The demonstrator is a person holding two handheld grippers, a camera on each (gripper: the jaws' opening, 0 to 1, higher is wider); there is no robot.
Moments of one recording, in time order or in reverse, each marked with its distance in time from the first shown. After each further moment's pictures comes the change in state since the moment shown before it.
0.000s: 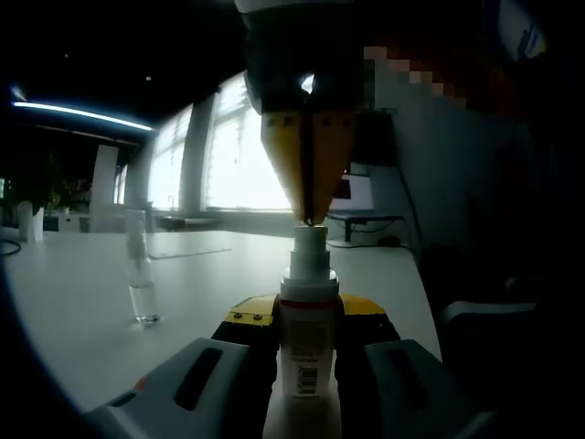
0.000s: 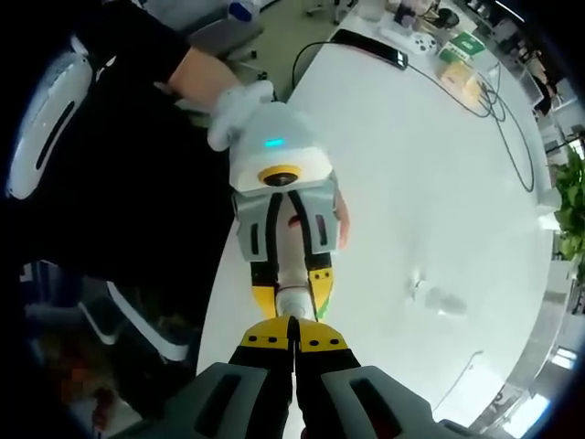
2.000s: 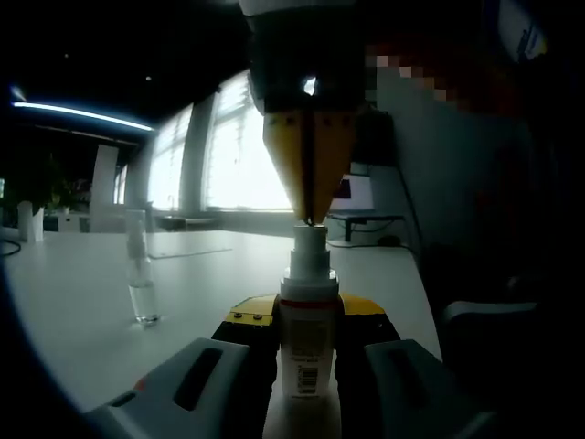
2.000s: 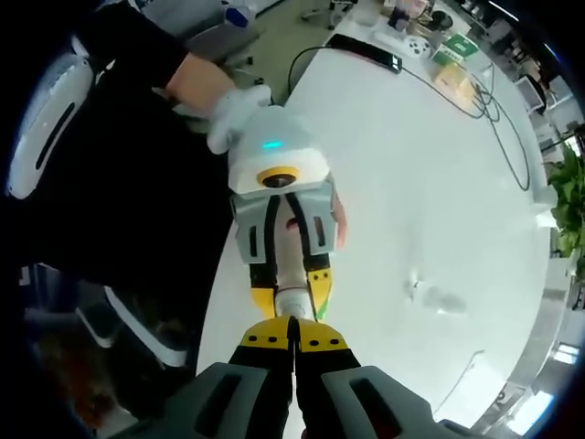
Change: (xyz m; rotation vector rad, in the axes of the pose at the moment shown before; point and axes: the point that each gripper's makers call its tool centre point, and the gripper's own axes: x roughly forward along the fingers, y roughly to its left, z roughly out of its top) left arm 0.000 0.003 -0.001 0.001 0.001 0.000; right arm -0.001 0.000 -0.001 0.016 -0.033 -0.019
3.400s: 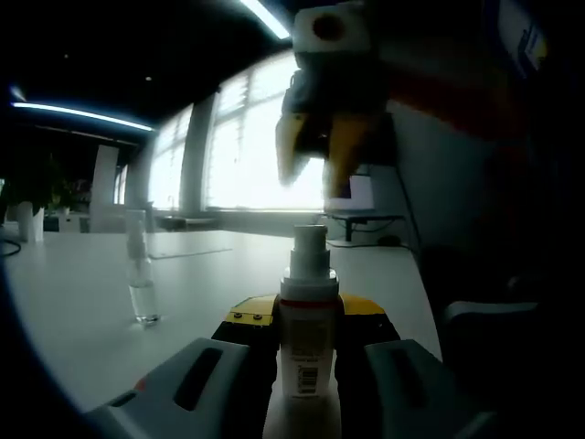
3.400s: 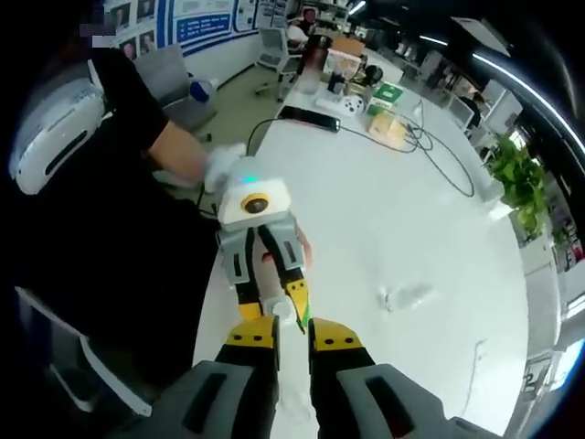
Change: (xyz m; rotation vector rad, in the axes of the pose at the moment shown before) left arm 0.000 -0.001 0.000 0.001 0.001 0.002; right arm -0.028 -0.015 -0.013 0.186 -0.421 -0.209
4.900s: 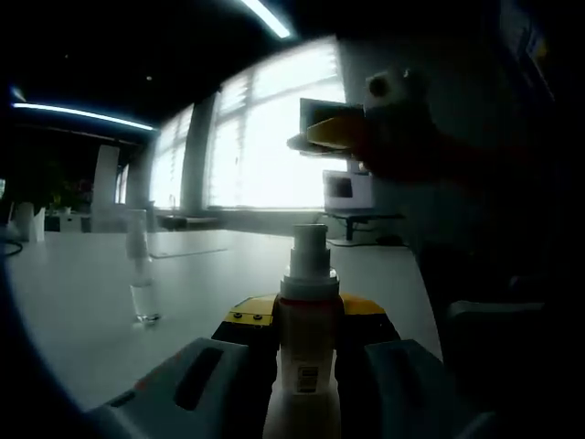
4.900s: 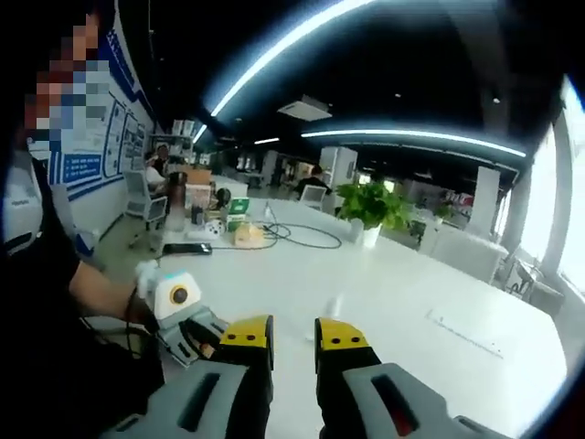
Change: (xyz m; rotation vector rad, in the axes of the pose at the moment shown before) left arm 0.000 0.002 -0.001 0.000 0.004 0.009; right arm -0.069 -0.029 -0.018 0.460 -0.626 -0.579
